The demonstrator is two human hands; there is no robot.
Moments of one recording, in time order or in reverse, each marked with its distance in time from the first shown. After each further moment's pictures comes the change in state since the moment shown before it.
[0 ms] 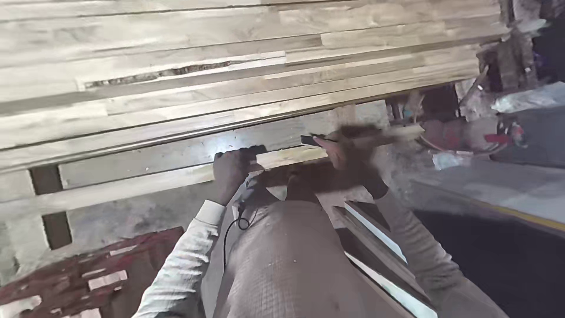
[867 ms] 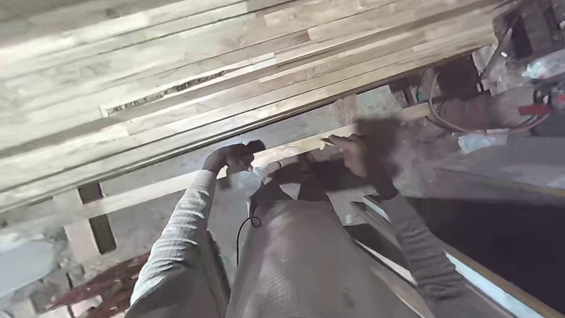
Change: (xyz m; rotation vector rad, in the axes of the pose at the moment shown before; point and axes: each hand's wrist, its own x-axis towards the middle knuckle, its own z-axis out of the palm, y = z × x) left_hand 0.068 -0.046 -0.033 -0.262 -0.522 0.392; right_hand -0.044 0.022 0.006 -0.179 0.085 0.212
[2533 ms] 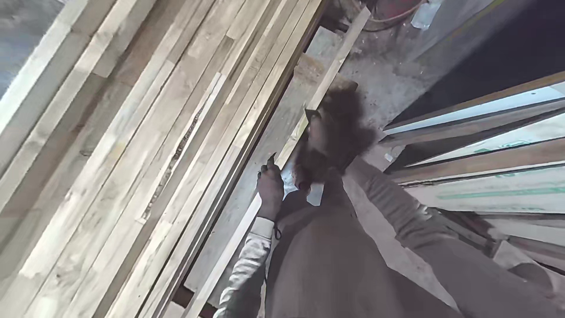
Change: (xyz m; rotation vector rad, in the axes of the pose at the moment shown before) left_hand -0.019 0.002 0.075 0.616 0.571 -0.012; right_hand 0.015 -0.191 0.076 0.236 0.177 0.978
